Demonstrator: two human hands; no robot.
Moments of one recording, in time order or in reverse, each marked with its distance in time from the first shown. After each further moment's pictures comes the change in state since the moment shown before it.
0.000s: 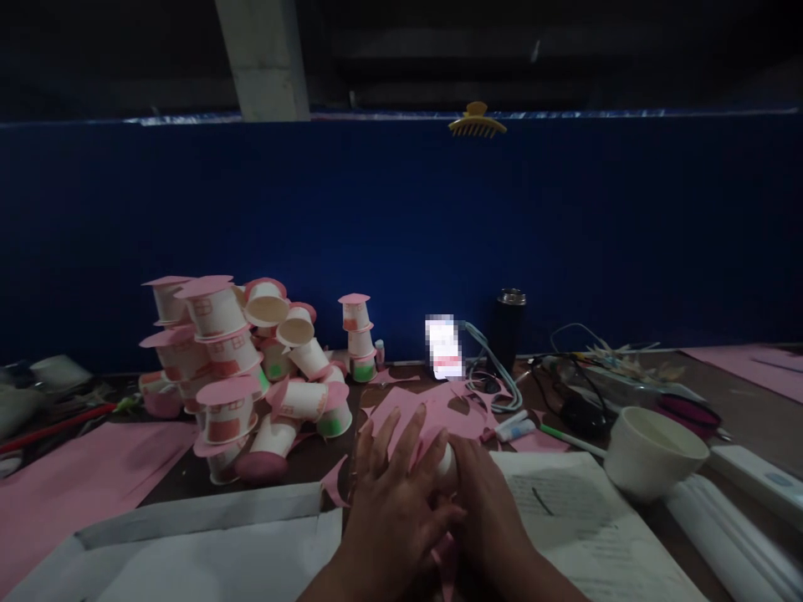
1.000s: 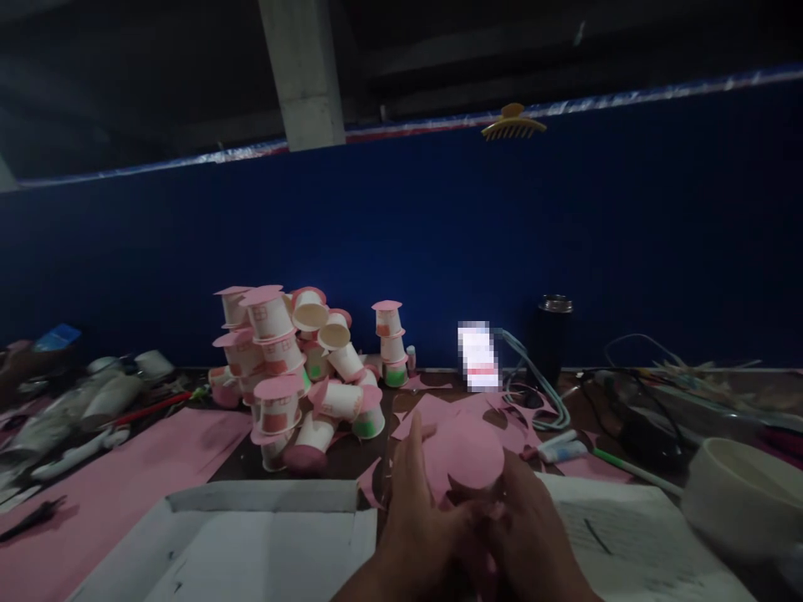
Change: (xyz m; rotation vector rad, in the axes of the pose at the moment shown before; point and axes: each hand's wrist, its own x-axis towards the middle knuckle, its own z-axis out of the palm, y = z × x) left_hand -0.007 0.002 0.021 -0.665 0.112 -0.554; right_hand 0.003 0.002 -0.001 0.149 0.037 -0.016
